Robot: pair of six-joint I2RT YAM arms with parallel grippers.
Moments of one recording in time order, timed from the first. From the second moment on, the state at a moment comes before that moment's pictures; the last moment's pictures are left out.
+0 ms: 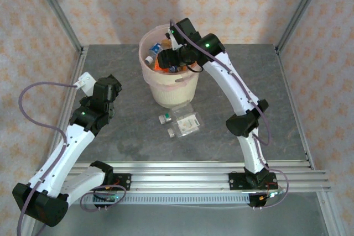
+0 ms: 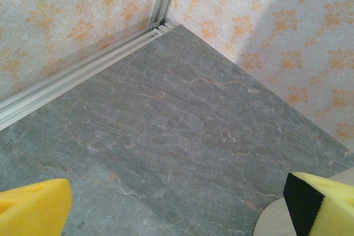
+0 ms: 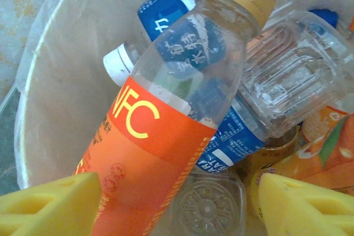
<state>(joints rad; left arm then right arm) -0.30 0.95 0.95 -0.63 -0.73 -0.83 0.70 2.13 2.63 -1.32 -0.03 0.30</state>
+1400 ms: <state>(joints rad) -0.30 0.88 0.87 -0.55 -0.55 -0.67 0.70 1.45 1.71 -1.01 0.19 0.59</state>
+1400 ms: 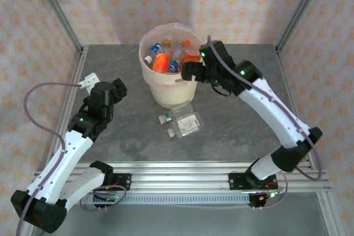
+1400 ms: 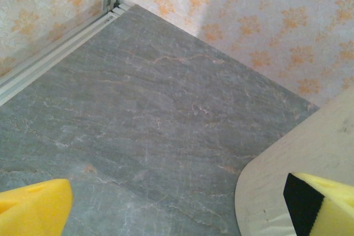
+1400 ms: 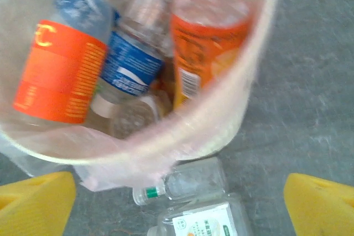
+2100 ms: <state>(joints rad) -0.30 0.85 0.70 -0.57 -0.42 -0.75 1.00 1.36 1.10 -0.87 0.29 1.07</state>
